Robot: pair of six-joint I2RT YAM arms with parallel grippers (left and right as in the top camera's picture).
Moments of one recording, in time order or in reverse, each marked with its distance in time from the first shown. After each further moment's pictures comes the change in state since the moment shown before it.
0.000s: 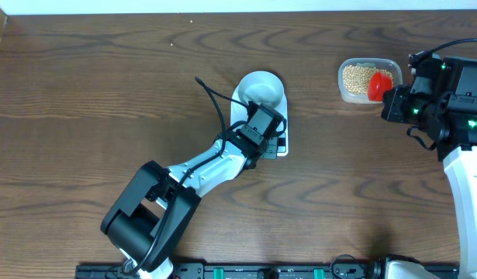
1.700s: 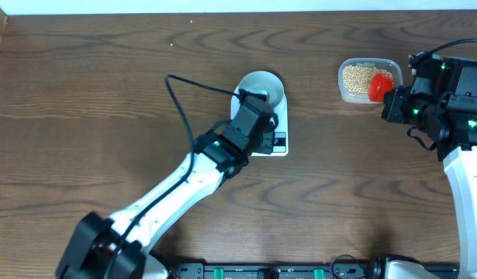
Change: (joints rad) left arm 0.001 -0.286 0.005 -0.127 -0.011 0.051; right arm 0.000 0.000 0.000 -0.003 0.013 -0.003
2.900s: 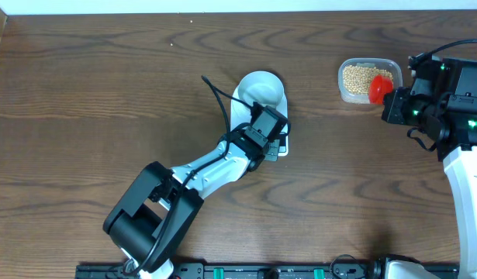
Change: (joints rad) left arm -0.028 0.288 0.000 0.121 -0.056 0.003; right arm 0.000 0.000 0.000 -0.017 0.003 0.000
